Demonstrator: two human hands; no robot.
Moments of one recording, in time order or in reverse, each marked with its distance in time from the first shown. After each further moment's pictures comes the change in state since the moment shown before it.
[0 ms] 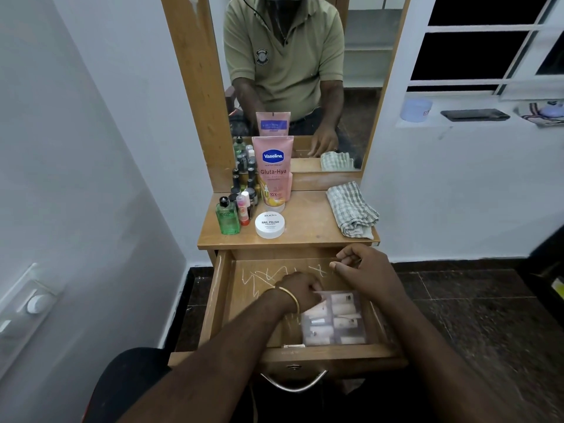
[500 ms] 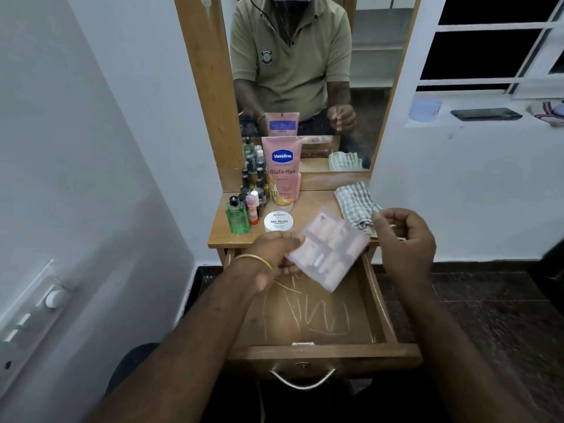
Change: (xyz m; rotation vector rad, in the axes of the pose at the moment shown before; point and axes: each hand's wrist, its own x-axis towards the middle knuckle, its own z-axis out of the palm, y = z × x) left_hand -0.045 0.004 -0.080 -1.221 0.208 -0.177; right_hand -0.004 -0.037 -0.024 0.502 0.584 -0.074
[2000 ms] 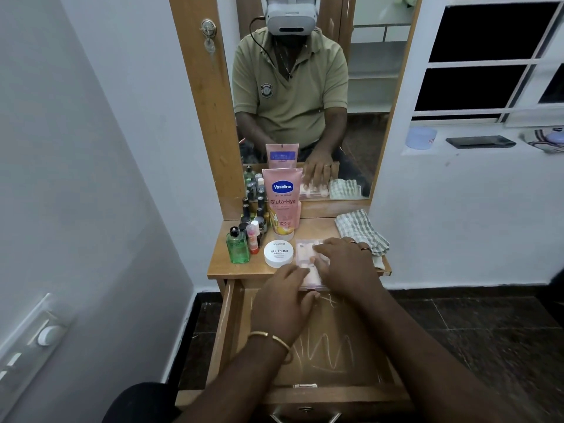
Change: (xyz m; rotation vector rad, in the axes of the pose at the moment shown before) left_hand -0.009 -0.040 0.011 1.161 0.429 0.833; right_hand 0.020 0.011 0.076 -1.007 -0.627 -0.393
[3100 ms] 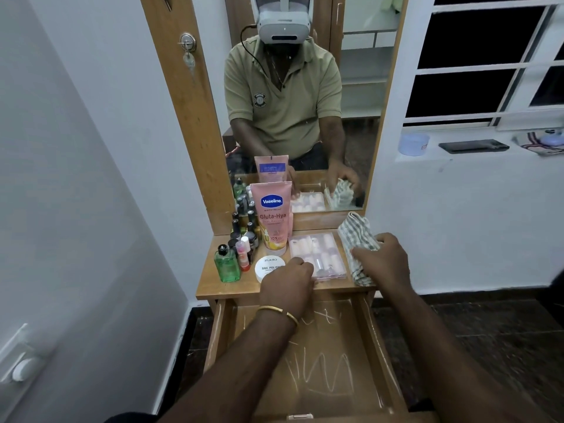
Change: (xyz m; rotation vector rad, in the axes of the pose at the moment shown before) left_hand 0.074 0.016 0.012 0.352 -0.286 0.072; right_hand 0.022 0.070 -0.014 0.684 0.152 0.665
